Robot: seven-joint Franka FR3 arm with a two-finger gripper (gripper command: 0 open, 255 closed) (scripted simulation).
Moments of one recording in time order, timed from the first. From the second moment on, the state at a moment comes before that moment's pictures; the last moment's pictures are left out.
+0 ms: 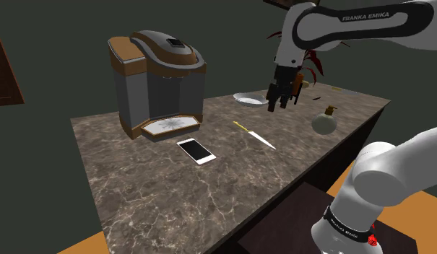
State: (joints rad) arm -0.04 -0.64 -0.08 -2.37 -0.03 1.69 0.01
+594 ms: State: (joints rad) arm -0.05 -0.35 -0.19 -2.33 -0.05 1.95 -0.13
